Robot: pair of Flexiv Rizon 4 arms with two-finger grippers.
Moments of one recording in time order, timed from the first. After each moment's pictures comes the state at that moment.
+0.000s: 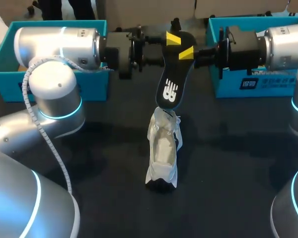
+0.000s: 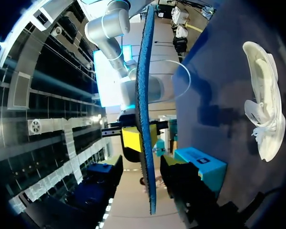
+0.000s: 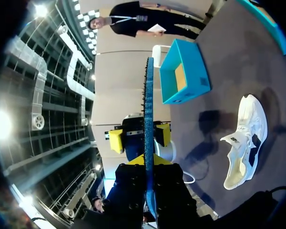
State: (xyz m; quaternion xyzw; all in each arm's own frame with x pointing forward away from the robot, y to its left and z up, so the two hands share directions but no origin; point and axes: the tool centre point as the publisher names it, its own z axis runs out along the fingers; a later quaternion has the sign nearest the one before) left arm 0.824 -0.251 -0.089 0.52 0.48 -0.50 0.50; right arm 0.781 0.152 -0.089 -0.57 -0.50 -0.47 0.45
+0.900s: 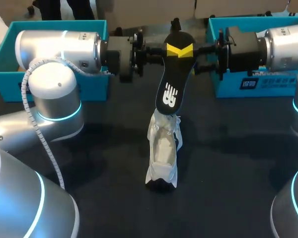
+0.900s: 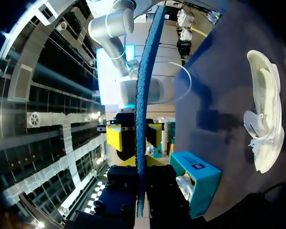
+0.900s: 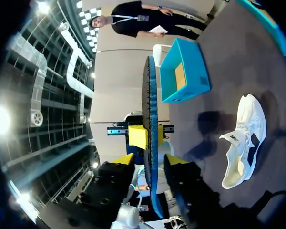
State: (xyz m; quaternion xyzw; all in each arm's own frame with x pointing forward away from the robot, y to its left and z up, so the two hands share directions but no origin) left arm 0.817 -0.252 -0.099 0.51 0.50 -0.51 0.48; right arm 0.771 0.153 -0.091 -0.56 -0.52 -0.47 0.44
